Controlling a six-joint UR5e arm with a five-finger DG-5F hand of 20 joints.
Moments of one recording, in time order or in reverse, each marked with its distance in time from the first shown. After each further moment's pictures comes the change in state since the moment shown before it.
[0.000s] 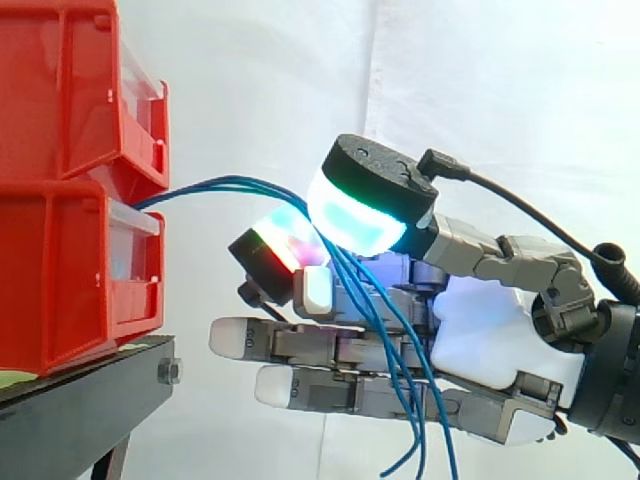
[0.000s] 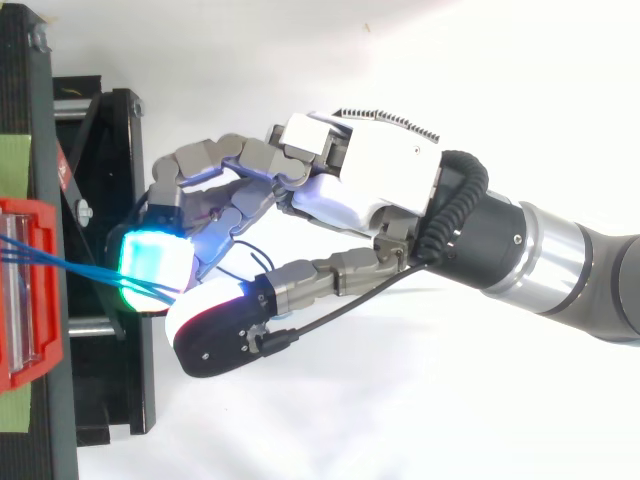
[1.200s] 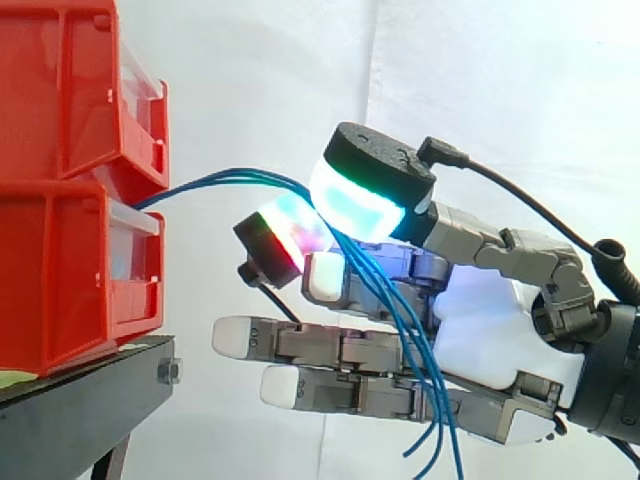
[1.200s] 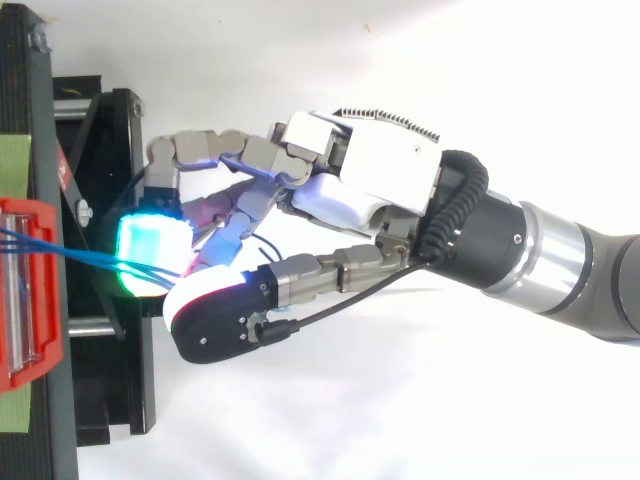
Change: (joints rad) arm 0.000 0.000 -0.001 0.001 0.000 -0.001
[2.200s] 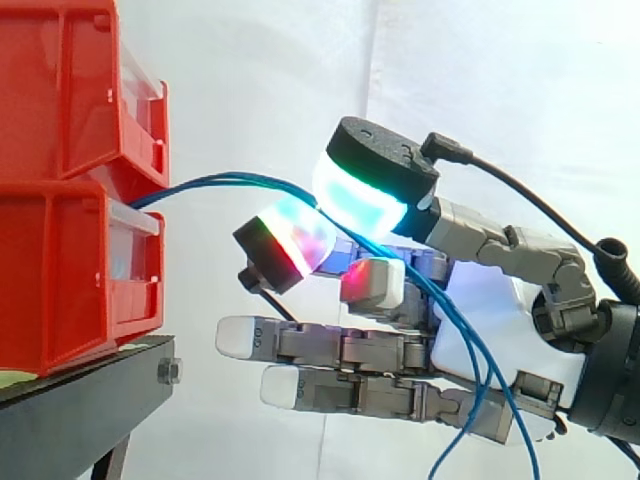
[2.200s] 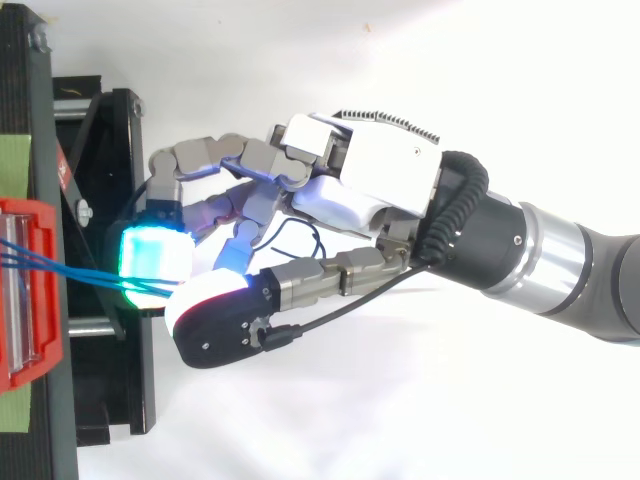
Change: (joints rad) arm 0.000 0.000 -0.001 0.003 -0.004 -0.007
